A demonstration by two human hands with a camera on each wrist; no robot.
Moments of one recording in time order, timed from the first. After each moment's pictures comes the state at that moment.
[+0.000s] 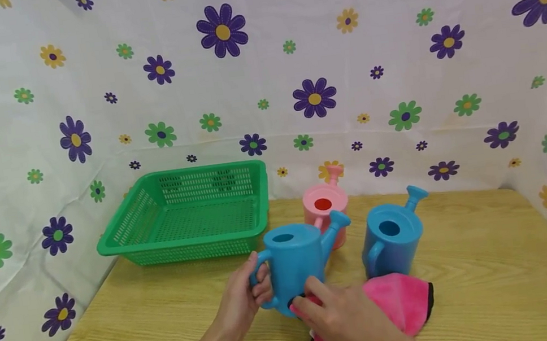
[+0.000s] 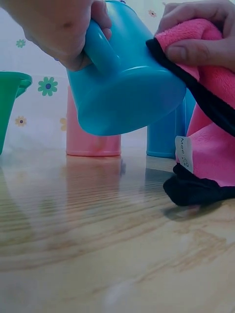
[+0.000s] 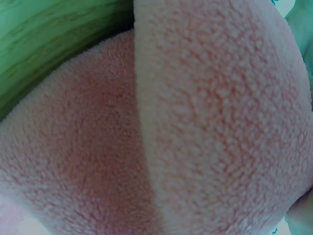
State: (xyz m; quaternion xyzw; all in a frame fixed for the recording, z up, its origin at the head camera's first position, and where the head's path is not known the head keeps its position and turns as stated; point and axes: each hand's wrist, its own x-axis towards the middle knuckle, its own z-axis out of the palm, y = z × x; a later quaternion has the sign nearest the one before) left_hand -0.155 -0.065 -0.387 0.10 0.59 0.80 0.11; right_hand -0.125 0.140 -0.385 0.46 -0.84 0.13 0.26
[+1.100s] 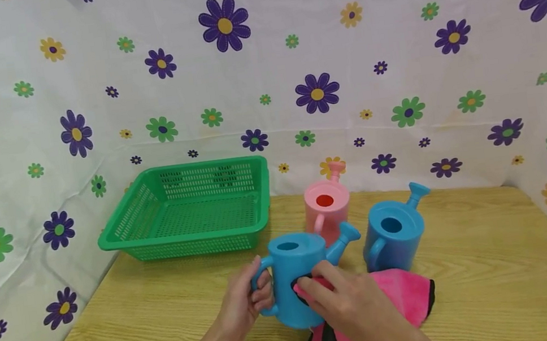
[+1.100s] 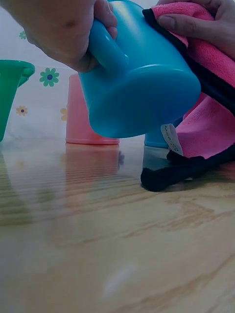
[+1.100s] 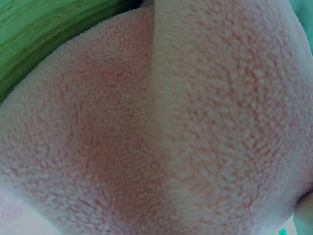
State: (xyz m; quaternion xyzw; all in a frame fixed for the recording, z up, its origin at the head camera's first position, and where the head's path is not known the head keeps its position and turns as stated) left_hand -0.152 -0.071 -0.397 0.09 0.57 0.81 0.14; right_hand -0.133 0.145 -0.380 0.45 -0.81 0.16 0.33
